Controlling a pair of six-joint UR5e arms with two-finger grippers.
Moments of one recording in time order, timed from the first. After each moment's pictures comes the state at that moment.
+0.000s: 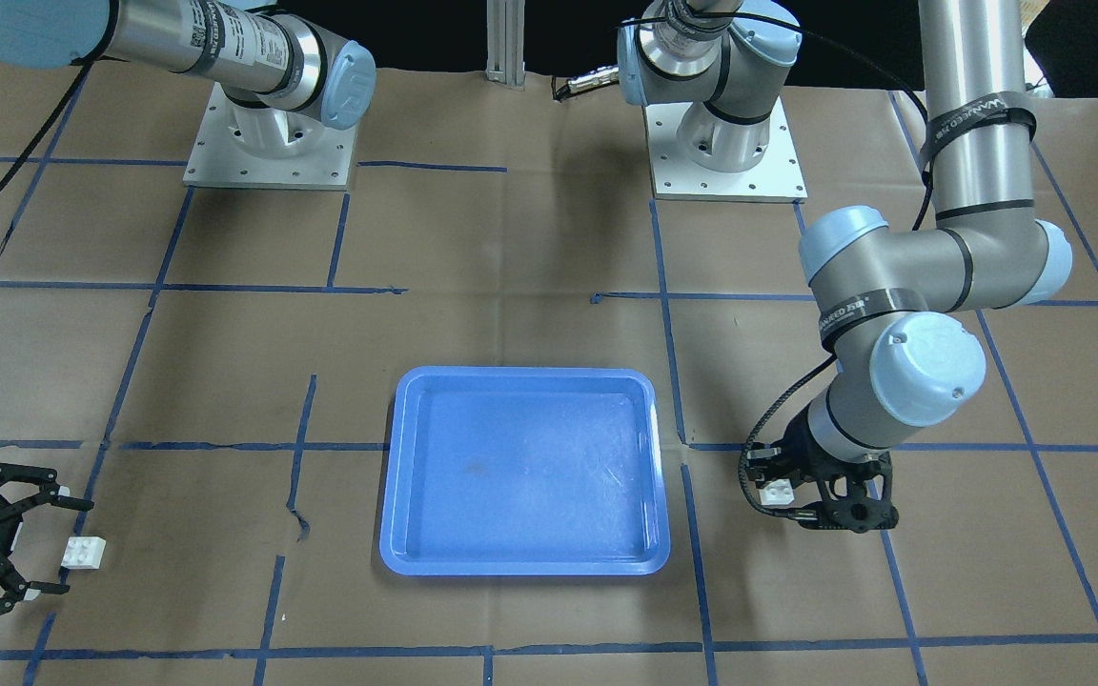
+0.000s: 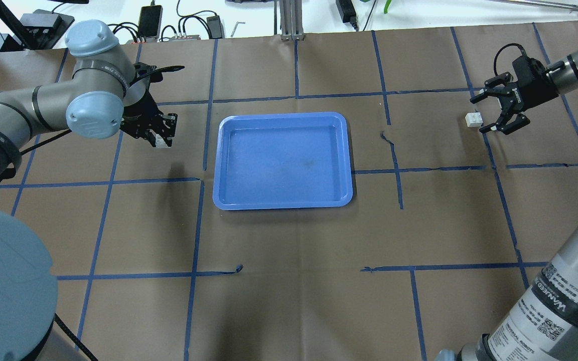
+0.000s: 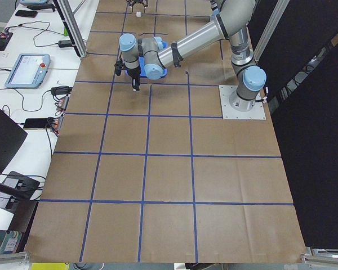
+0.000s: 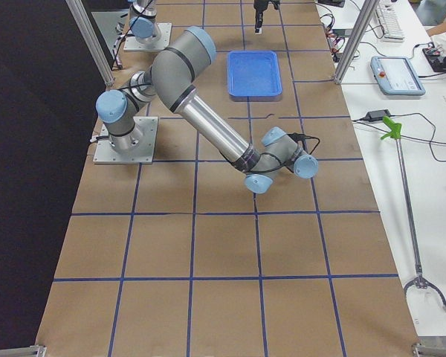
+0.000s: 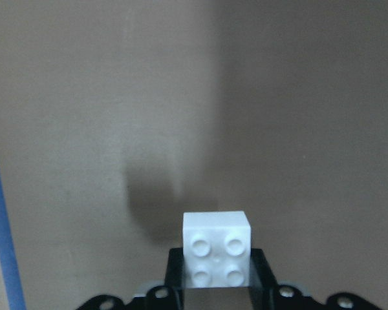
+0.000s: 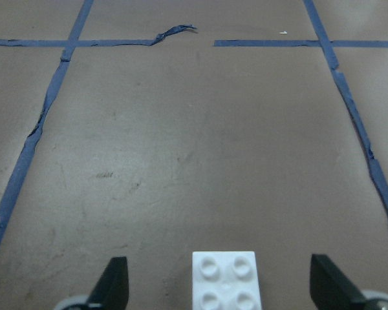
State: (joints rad) left arm -1.49 -2.02 -1.65 -1.08 1.58 0.07; right arm 1.02 -0.78 1.32 -1.64 -0.96 -2.30
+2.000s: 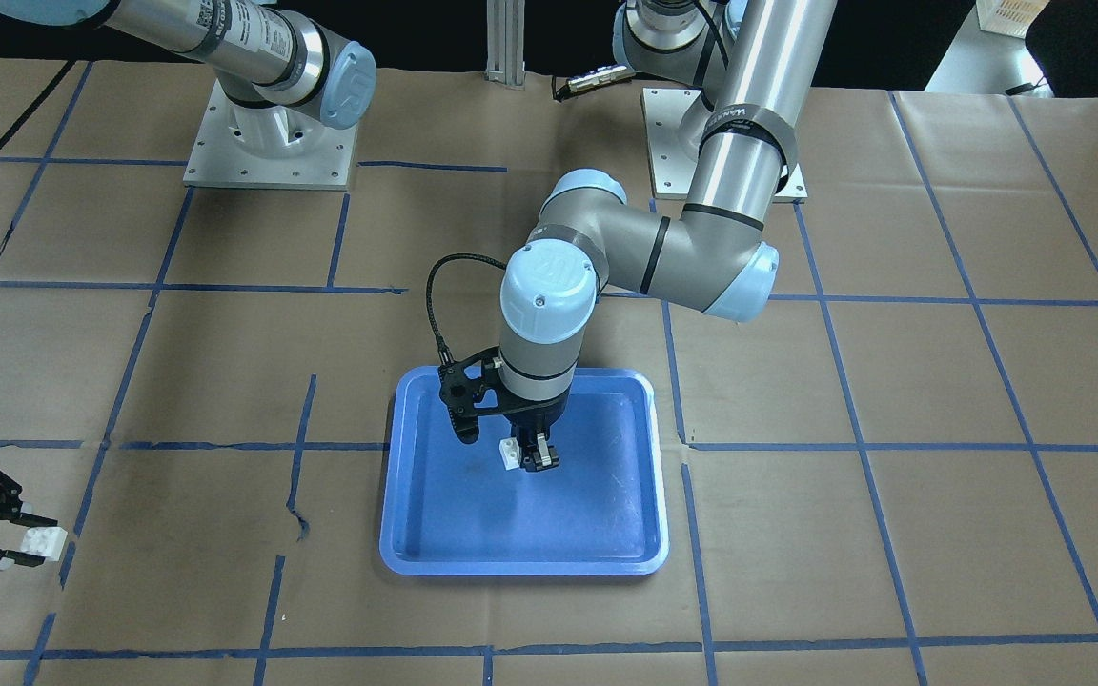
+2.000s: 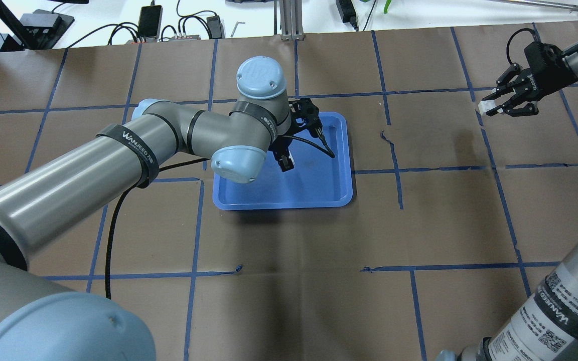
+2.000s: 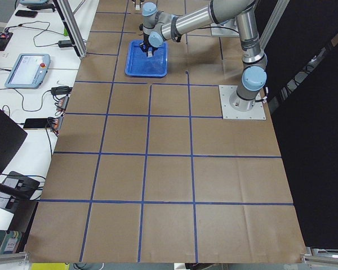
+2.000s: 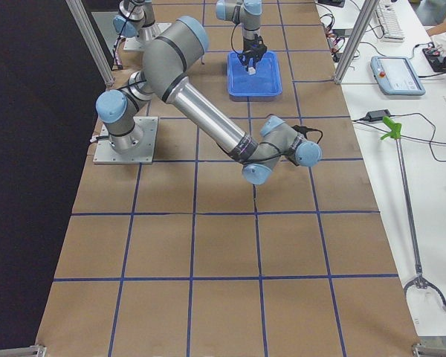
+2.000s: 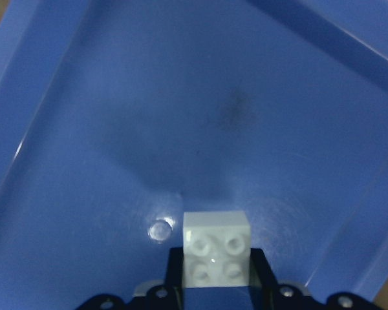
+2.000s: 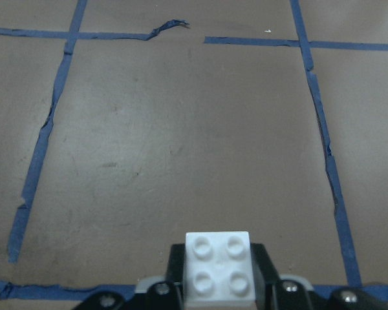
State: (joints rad) left arm -1.91 -2.11 -1.68 -0.83 1.56 0.99; right arm 1.02 -0.90 1.33 -1.68 -1.02 -2.25
